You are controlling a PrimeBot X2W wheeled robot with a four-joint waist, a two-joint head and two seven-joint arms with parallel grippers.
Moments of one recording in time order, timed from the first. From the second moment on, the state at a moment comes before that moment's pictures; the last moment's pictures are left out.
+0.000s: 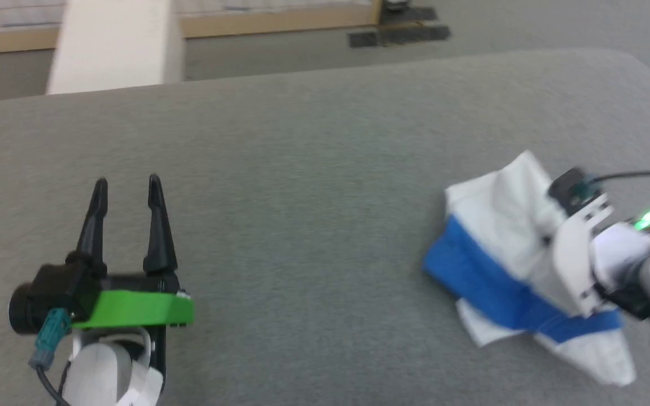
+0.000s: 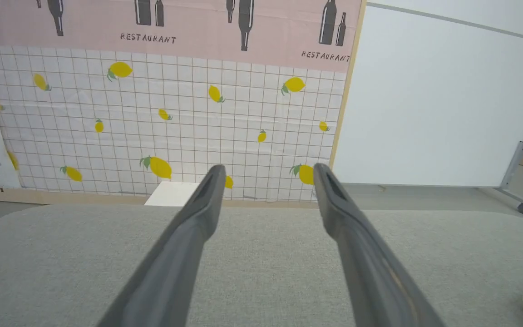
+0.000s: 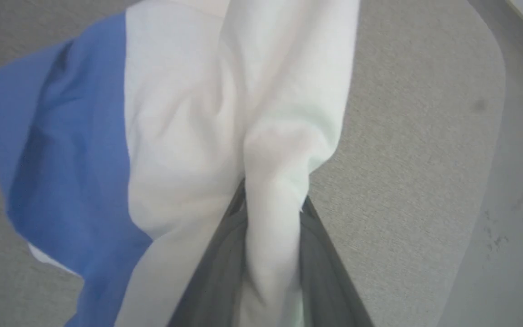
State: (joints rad) left arm -0.12 0.05 0.06 -0.07 -0.15 -0.07 -0.26; right arm -0.47 -0.57 0.46 0.19 0.36 0.13 0.74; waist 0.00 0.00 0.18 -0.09
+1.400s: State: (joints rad) left arm -0.17 0.12 0.16 -0.11 -0.17 0.00 -0.24; right arm -0.91 -0.52 0.14 0.43 0.43 0.13 0.04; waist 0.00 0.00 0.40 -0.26
